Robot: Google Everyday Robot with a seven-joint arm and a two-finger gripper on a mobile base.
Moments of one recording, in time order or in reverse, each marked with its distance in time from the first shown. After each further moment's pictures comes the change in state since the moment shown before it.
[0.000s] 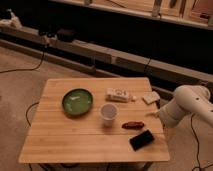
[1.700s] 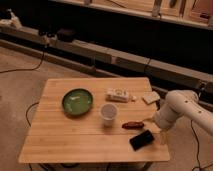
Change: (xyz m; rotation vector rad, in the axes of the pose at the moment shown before) arm 0.002 0.007 0.039 -0.075 -0.024 0.006
